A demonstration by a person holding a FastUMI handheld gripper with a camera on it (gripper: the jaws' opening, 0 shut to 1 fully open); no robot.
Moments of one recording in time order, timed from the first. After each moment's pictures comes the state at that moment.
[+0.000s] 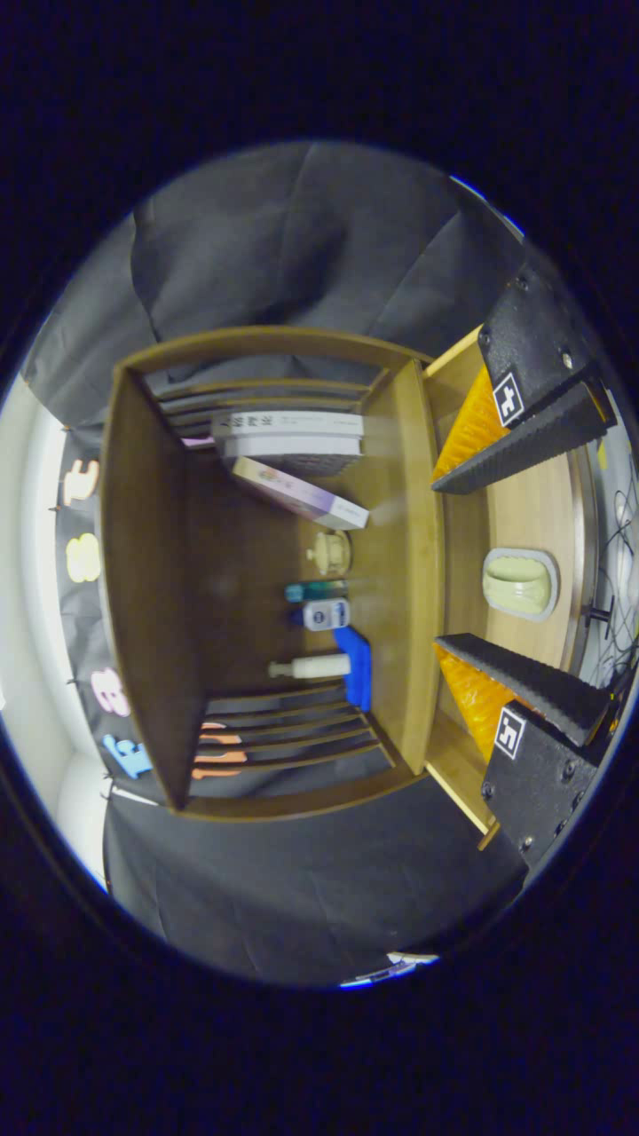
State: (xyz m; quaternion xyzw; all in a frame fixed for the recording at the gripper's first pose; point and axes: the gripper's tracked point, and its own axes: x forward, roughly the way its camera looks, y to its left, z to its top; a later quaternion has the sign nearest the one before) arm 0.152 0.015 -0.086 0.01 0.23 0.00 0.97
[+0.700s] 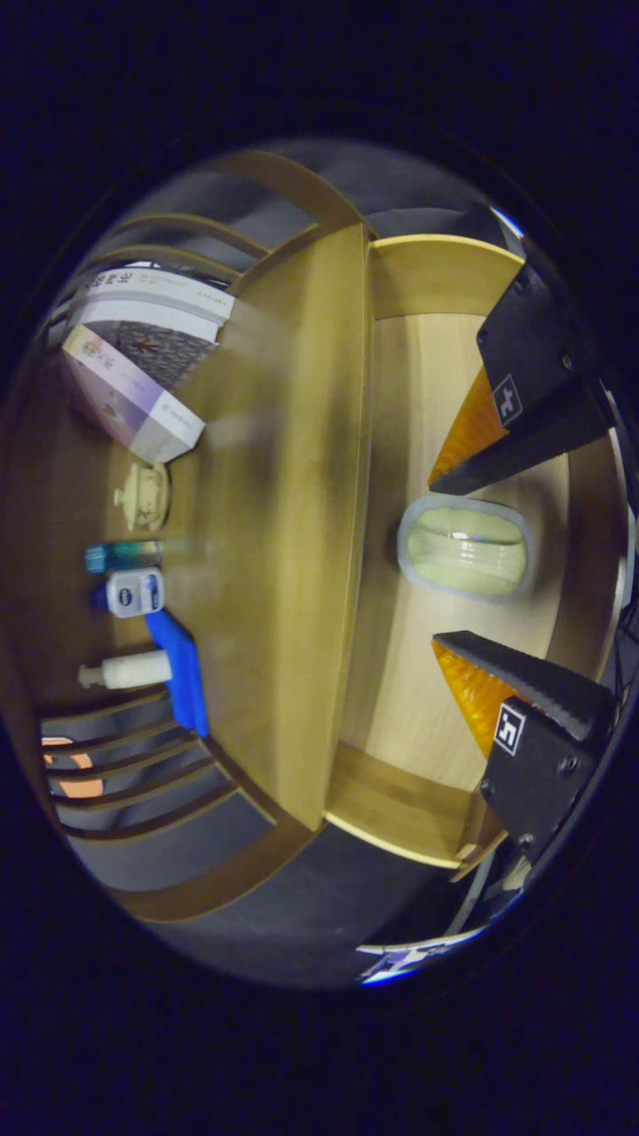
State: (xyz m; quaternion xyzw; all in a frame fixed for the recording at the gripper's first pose) arm 0.194 0.039 -0.201 -0.02 0.53 0.02 0.85
